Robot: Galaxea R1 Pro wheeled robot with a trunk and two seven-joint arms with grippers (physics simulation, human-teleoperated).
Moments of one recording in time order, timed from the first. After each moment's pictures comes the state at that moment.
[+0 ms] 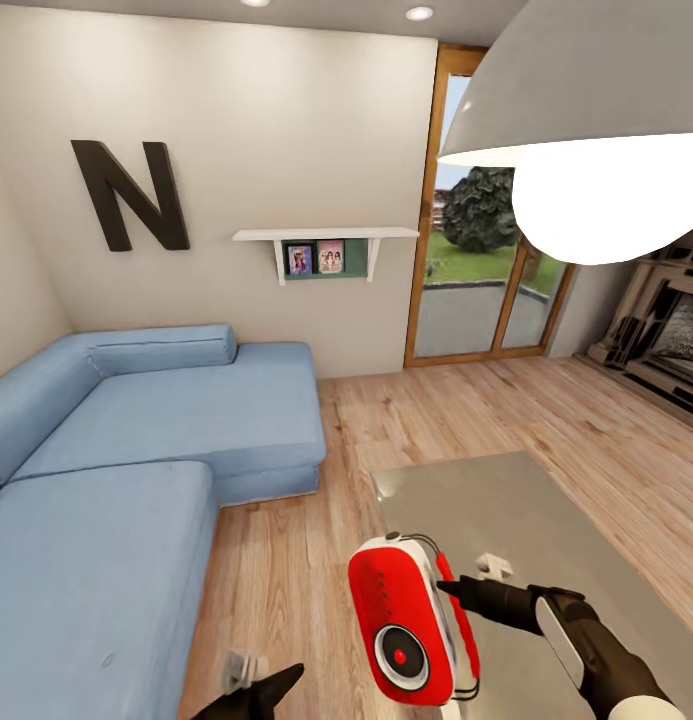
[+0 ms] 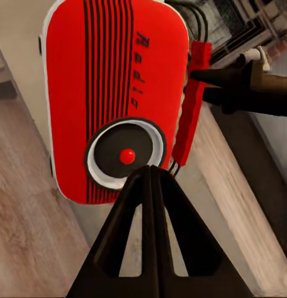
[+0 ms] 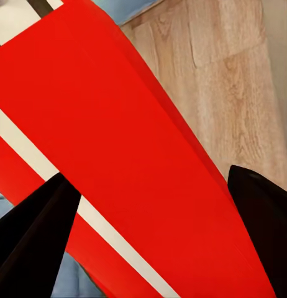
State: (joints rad) left arm 0.05 -0.10 0.14 -1.24 0.14 0.36 -0.90; right arm -0.47 -0.17 -0.03 -0.73 -0.29 0.59 0.61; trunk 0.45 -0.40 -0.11
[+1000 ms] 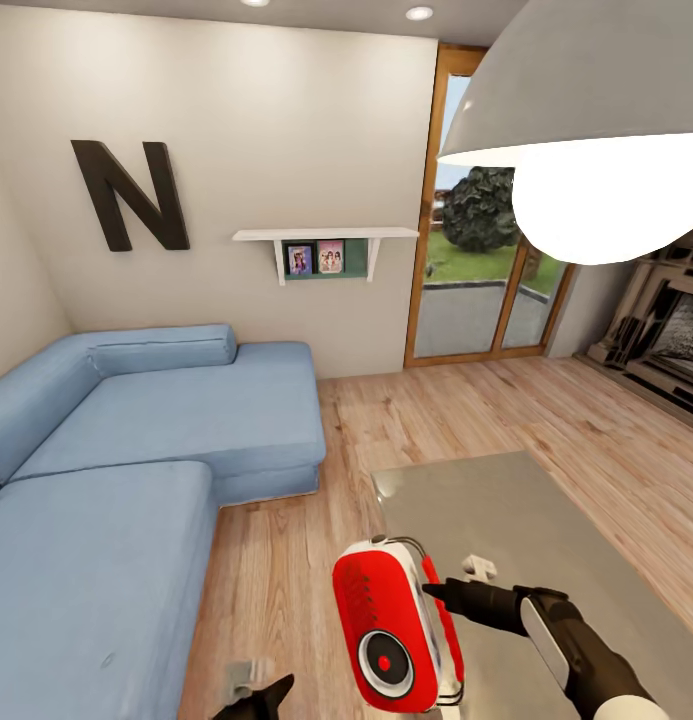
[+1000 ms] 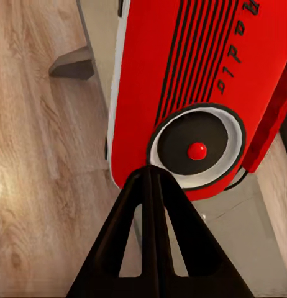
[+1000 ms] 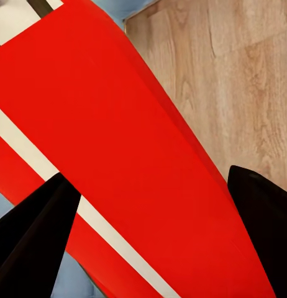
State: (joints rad) left arm 0.05 -0.14 0.16 -1.17 0.14 0.35 -0.65; right arm -0.47 -0.13 0.00 -0.73 -0.31 0.60 0.61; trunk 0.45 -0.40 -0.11
